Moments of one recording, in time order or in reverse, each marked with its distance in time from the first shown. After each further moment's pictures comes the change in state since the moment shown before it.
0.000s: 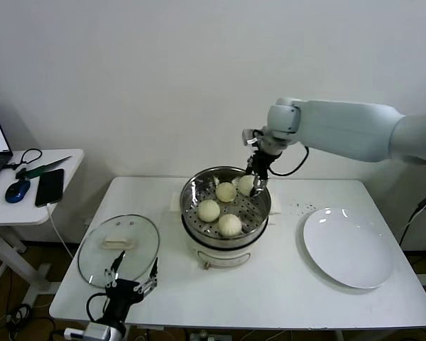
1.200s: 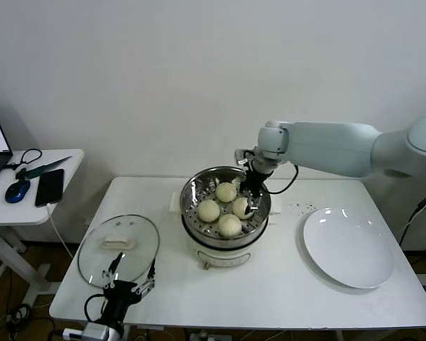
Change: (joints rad) left arm 0.003 -0.001 -0.012 0.009 0.000 0.000 -0.001; right arm -0.043 -0.026 0.019 0.015 0.018 0.003 0.031
